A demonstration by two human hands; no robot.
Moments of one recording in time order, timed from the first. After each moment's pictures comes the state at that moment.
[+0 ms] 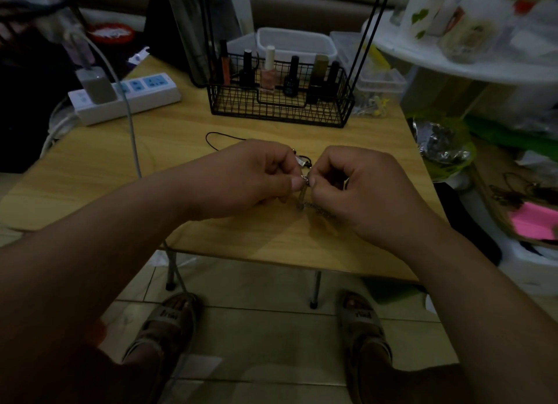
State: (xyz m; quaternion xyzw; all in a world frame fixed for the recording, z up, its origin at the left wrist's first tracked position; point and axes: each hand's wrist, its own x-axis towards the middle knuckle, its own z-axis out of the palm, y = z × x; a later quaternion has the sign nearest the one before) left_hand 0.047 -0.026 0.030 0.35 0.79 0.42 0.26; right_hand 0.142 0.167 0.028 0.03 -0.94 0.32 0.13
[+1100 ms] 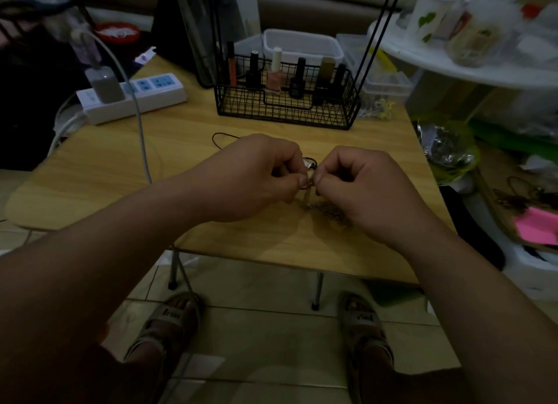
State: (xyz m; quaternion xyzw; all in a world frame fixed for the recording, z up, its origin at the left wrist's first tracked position) left_hand 0.047 -0.026 0.028 0.40 0.83 0.37 0.13; right_hand 0.135 0.163 0.026 -0.03 -0.89 0.46 0.08
